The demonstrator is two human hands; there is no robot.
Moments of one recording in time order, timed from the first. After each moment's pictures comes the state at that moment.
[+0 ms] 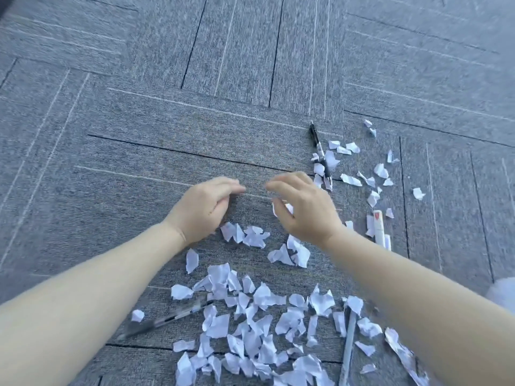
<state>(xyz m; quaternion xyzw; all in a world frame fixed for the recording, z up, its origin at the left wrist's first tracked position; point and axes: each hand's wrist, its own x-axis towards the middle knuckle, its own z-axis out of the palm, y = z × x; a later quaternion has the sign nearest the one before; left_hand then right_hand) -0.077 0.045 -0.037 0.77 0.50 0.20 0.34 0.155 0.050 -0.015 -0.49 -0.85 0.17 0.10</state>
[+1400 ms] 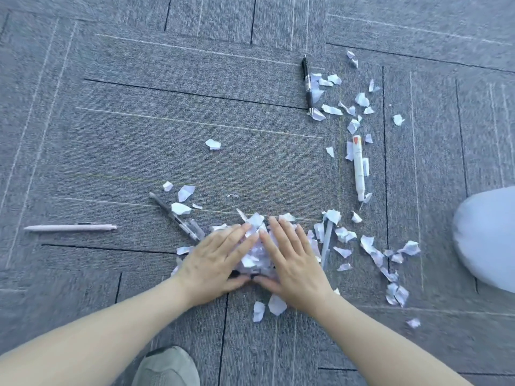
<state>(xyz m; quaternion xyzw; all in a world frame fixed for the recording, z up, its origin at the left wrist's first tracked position) -0.043 -0.178 -0.064 0.90 0.40 0.01 0.18 0.178 -0.202 -0.063 -0.52 -0.84 0.15 -0.01</state>
